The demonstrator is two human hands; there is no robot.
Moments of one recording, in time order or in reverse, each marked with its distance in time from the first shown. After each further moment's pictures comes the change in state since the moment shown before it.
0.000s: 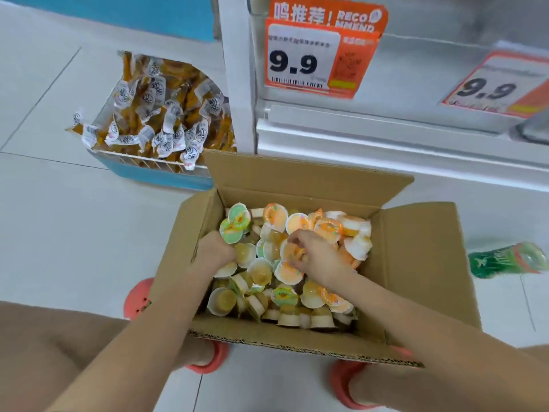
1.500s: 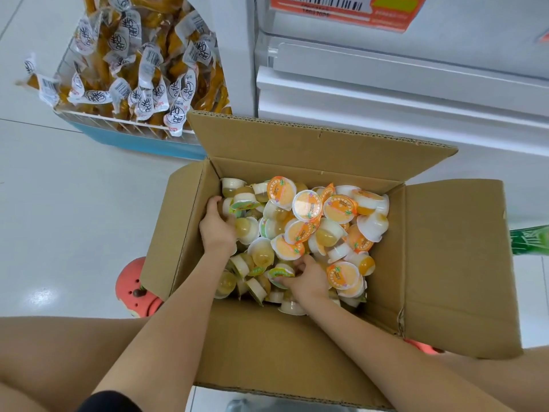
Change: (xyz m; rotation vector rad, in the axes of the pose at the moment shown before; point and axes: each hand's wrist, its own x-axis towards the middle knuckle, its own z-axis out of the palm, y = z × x) left_hand 0.052 -0.011 0.056 -0.541 0.326 -0.030; right_hand -0.012 0.009 0.109 0.477 0.076 0.723
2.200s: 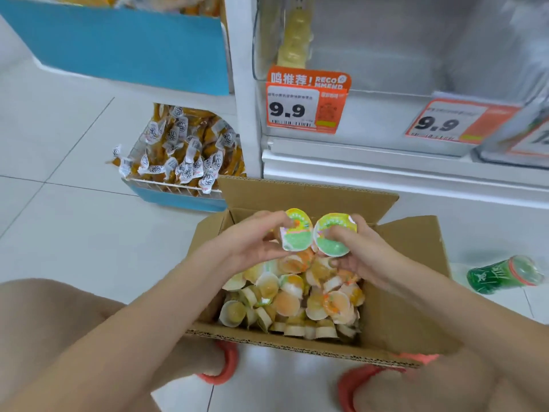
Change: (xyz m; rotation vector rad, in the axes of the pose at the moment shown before) left_hand -0.134 0.152 -0.113 -0.623 -0.816 -0.174; right_hand -0.115 -0.112 -0.179 0.643 -0.343 -0.256
